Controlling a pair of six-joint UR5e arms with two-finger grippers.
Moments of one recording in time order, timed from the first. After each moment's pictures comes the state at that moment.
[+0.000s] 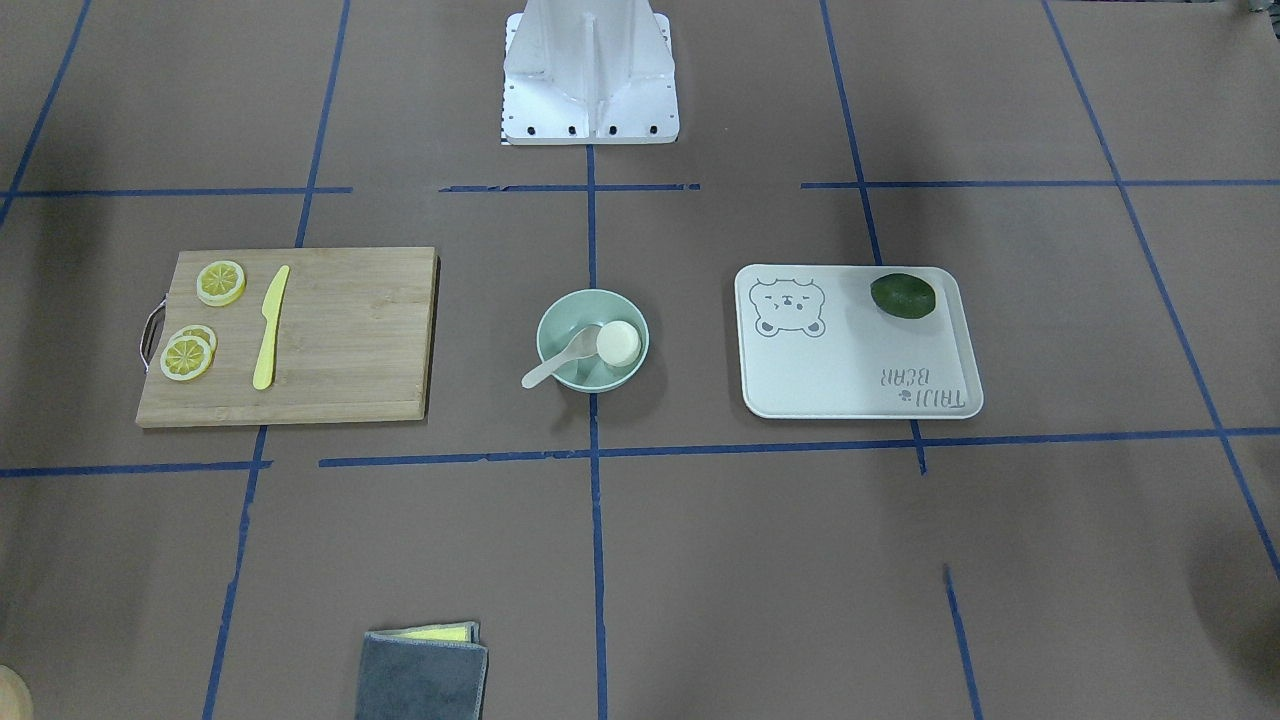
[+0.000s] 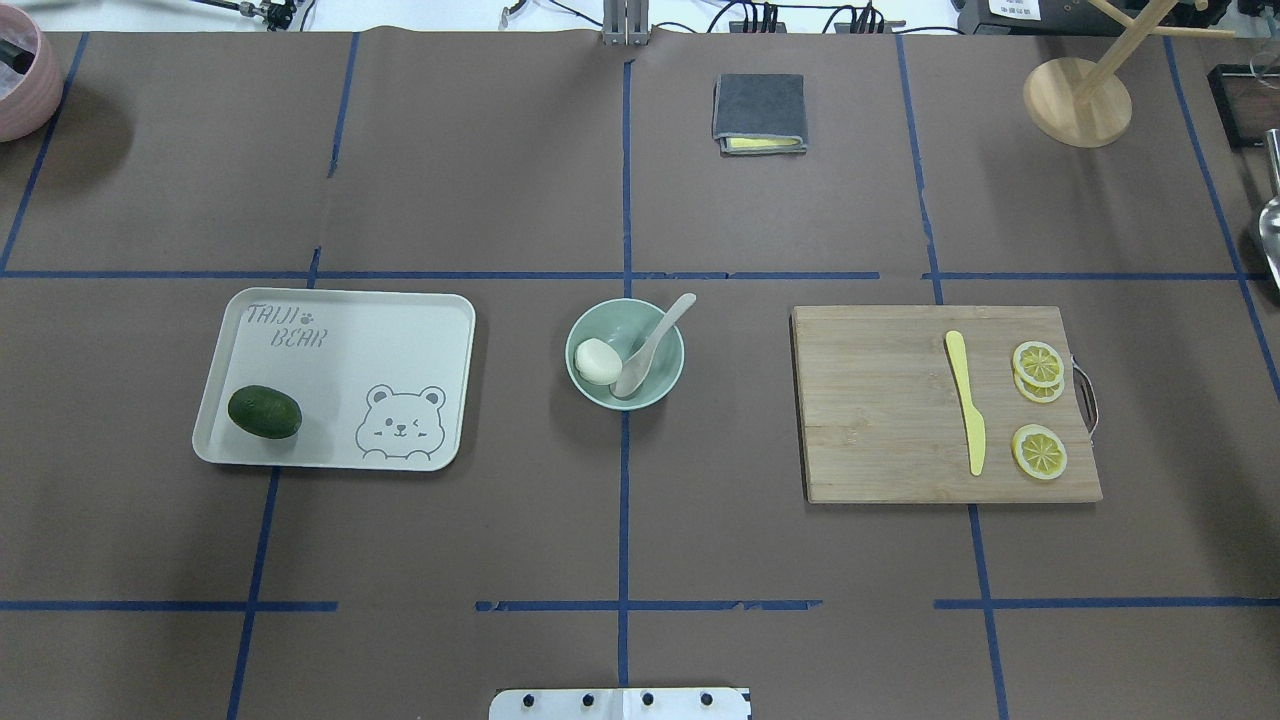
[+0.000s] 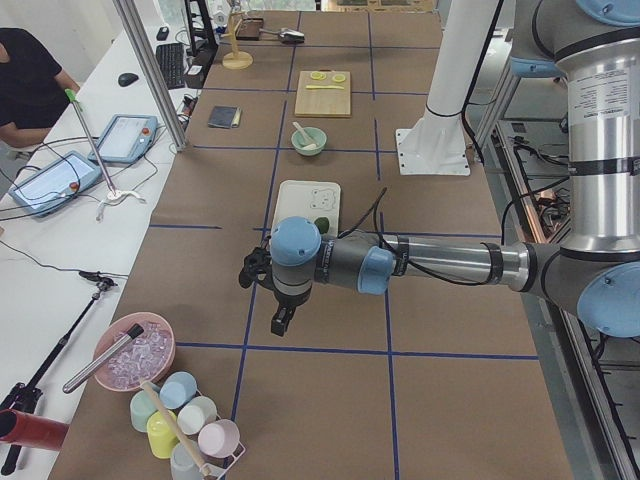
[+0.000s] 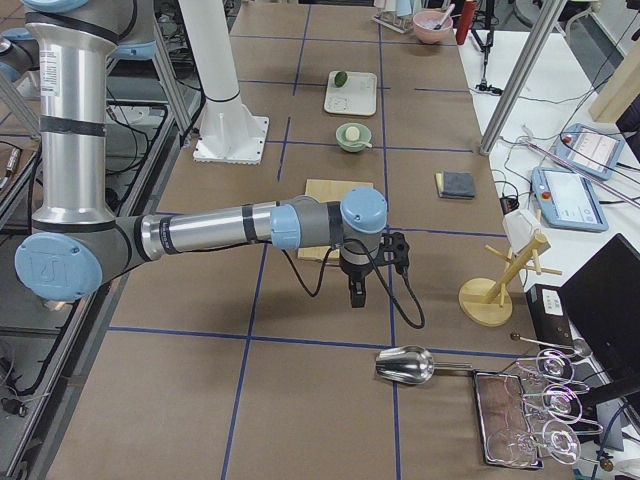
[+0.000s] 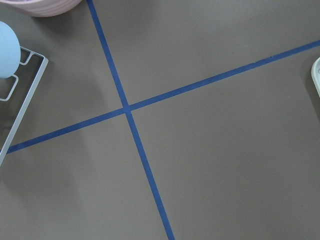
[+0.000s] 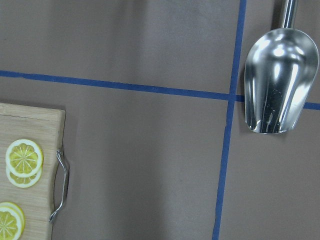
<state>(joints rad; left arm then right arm) -1.55 -1.43 -1.76 -1.71 -2.41 0.17 1.50 -1.64 1.82 -1.64 2.39 0.04</state>
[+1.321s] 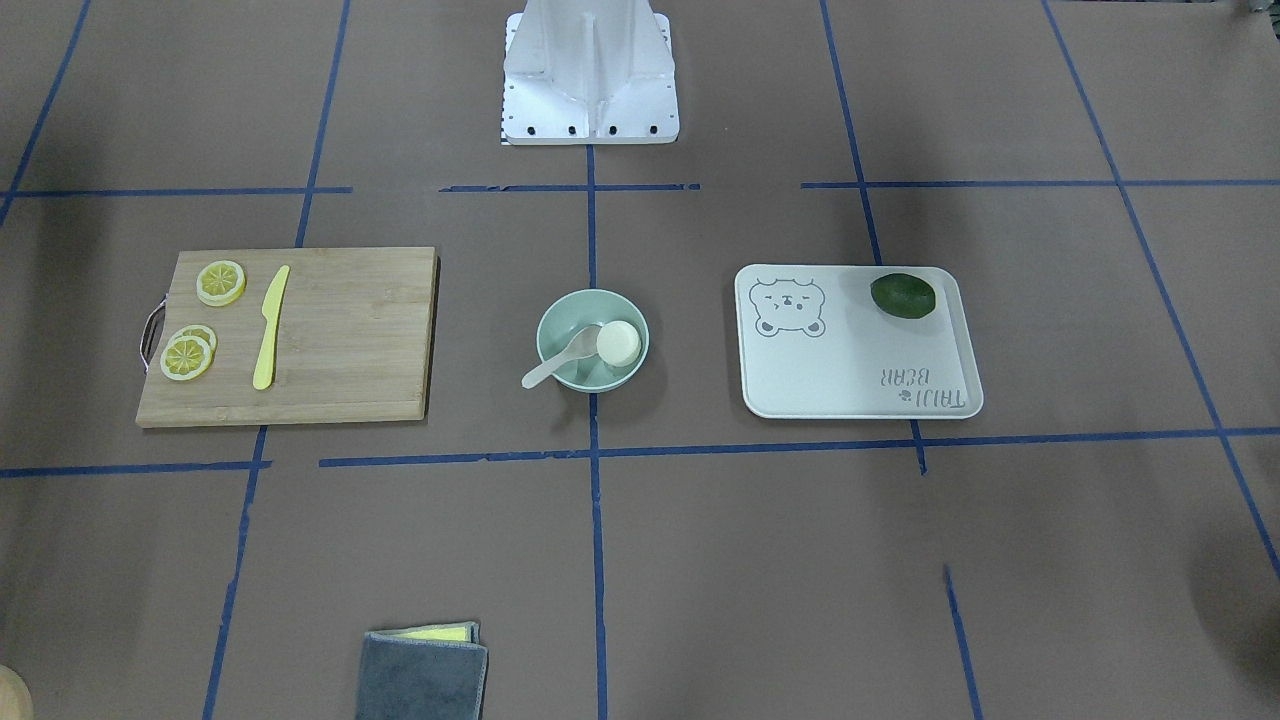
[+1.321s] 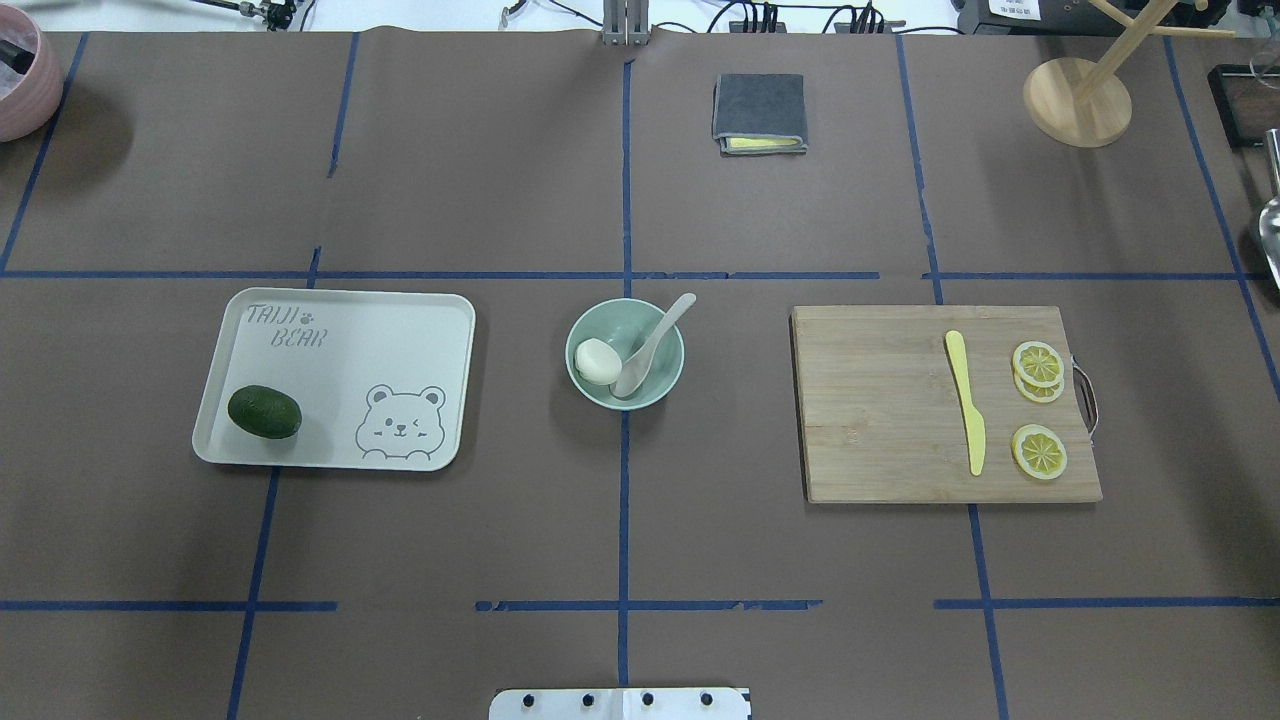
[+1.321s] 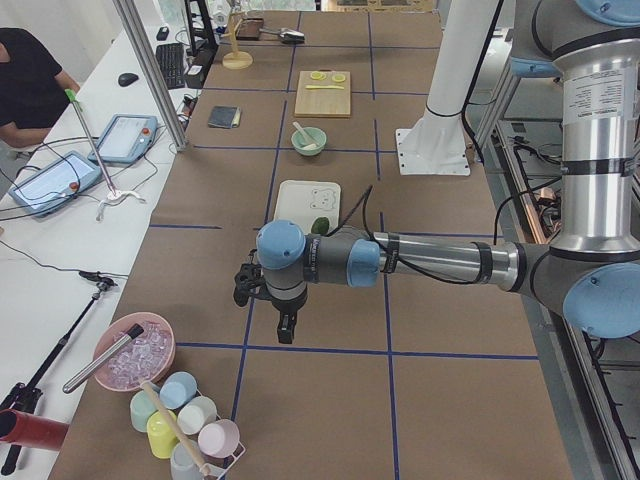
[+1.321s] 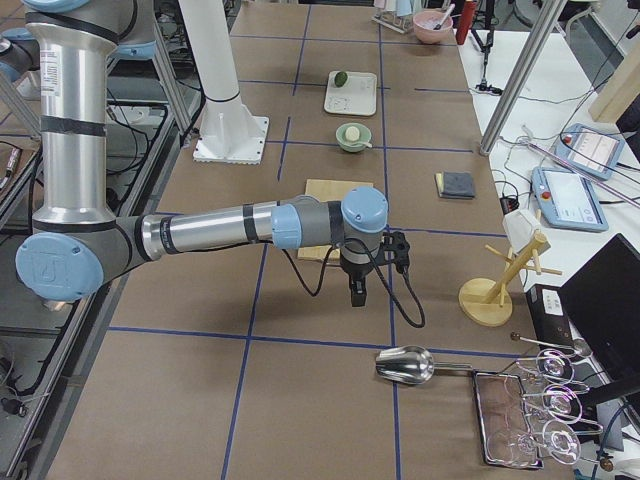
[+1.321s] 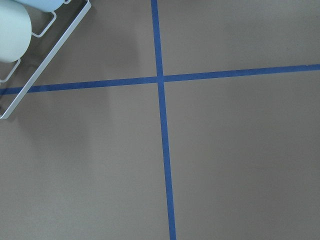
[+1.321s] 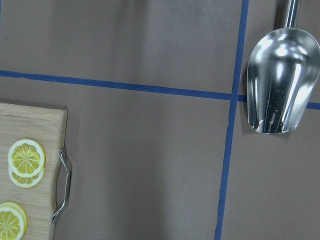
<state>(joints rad) -1.55 -1.48 -1.75 -1.54 -2.38 0.01 1.50 -1.64 1.82 -1.64 2.40 0.04</state>
